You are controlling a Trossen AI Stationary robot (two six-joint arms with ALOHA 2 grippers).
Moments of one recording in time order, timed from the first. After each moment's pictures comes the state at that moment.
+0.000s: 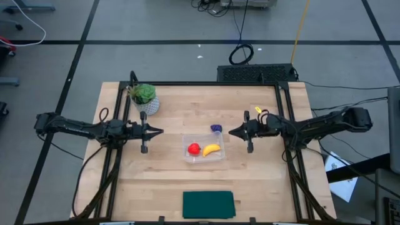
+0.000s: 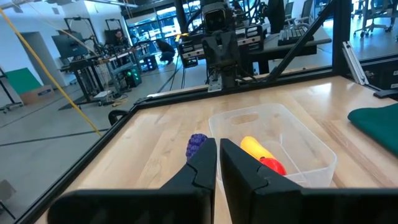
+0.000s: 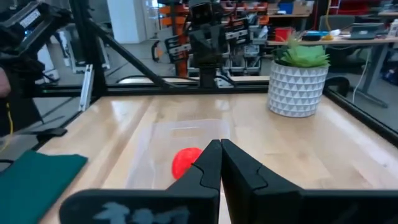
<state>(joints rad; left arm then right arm) -0.09 0.46 0.05 0.39 -0.16 0.21 -0.06 1.05 0.22 0.74 -0.09 0.04</state>
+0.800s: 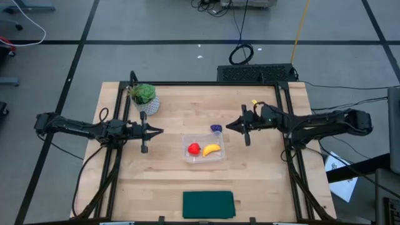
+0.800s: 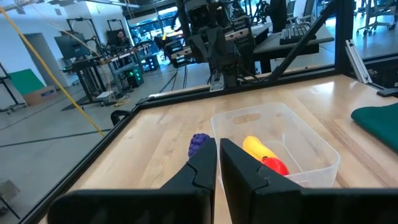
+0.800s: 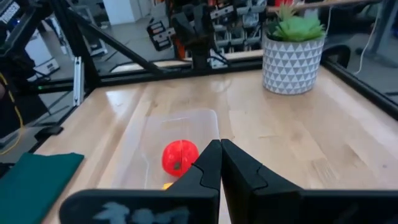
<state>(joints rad) -0.09 0.46 0.05 0.39 -0.17 0.21 -0.20 1.06 0.38 0.46 -0.24 0.08</state>
